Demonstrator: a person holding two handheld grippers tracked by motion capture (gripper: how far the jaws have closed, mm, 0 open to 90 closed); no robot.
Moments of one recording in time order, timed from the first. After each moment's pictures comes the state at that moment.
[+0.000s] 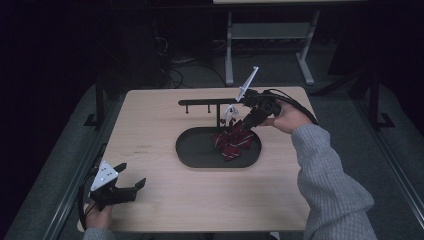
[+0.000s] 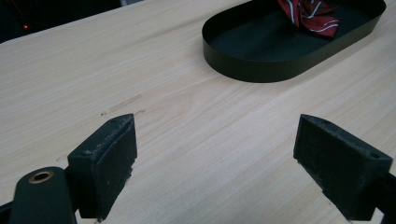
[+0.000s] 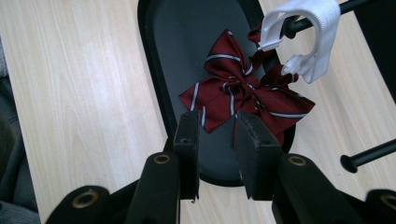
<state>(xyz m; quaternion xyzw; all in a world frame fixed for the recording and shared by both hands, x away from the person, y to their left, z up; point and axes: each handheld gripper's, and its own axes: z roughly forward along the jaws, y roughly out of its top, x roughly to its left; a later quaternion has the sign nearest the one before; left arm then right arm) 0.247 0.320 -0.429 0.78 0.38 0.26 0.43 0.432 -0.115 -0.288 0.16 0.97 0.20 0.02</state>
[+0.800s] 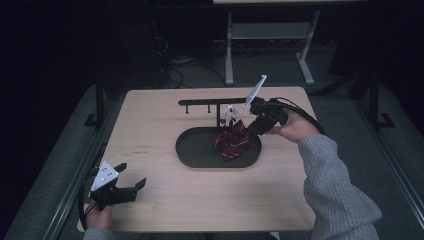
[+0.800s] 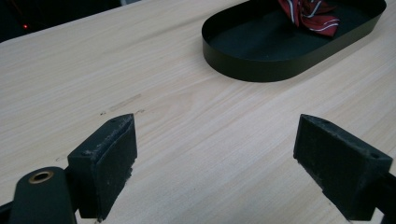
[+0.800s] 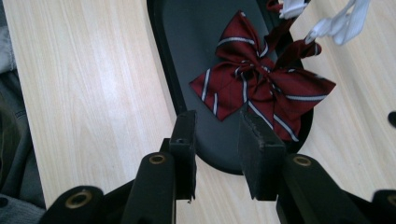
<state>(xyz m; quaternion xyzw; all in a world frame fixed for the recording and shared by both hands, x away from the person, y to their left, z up) 0.247 0.318 -0.429 0.77 0.38 0.26 0.43 0.416 -0.132 -0.301 0.16 0.96 0.21 0.02</state>
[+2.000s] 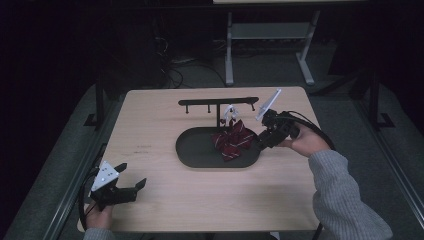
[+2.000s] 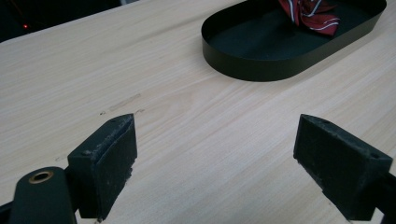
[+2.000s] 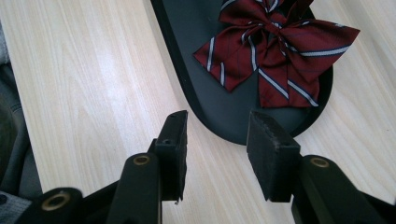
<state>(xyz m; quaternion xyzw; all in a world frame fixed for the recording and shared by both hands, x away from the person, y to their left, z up) 0.247 0.318 -0.429 0.78 0.38 0.26 0.43 0.396 -0.162 -0.330 0.19 0.96 0.22 0.02</state>
